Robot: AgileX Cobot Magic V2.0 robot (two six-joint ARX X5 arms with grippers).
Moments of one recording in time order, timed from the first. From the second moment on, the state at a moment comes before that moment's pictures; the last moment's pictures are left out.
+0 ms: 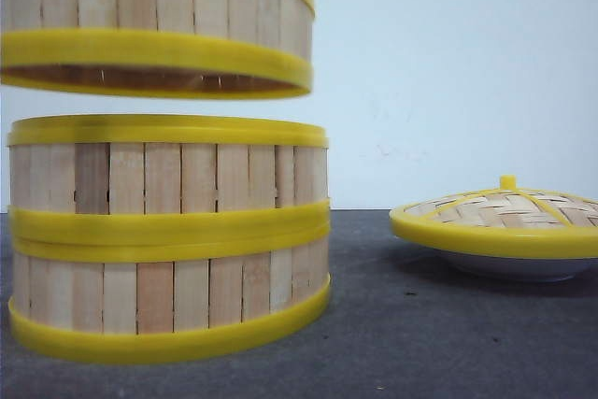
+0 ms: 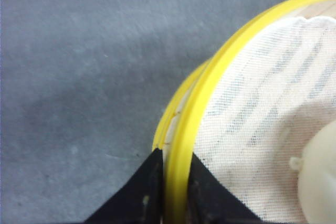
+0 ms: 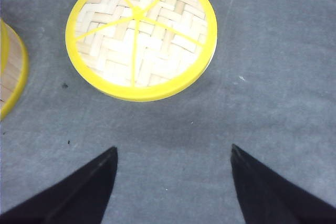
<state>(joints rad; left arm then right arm) -0.28 1.28 1.27 -0.88 0.14 0.02 0.33 0.61 1.02 -1.21 0.13 0.23</state>
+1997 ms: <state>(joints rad) -0.29 1.18 1.23 -0.73 0.10 0.00 0.33 0.74 1.02 -0.99 0.13 0.22</state>
